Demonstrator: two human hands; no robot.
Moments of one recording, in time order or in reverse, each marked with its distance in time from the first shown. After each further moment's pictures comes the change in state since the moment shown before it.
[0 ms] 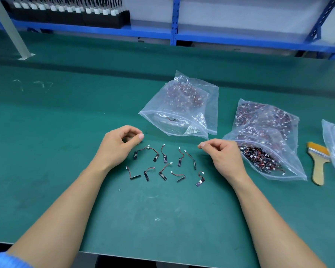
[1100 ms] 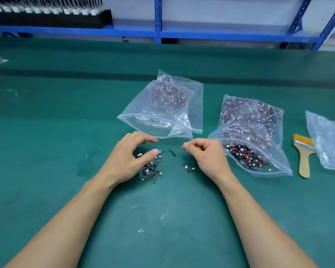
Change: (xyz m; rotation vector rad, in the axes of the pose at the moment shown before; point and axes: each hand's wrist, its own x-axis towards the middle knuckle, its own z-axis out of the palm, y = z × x) left_hand -0.005 0.036 0.053 0.118 -0.171 0.350; right_hand 0.003 0.001 -0.004 0.029 0.015 0.005
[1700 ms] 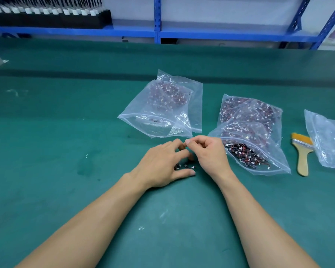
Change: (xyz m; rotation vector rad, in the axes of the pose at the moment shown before) left_hand 0.018 0.035 0.057 0.464 -0.284 0.297; right_hand 0.004 0.003 0.002 0.103 0.006 0.027
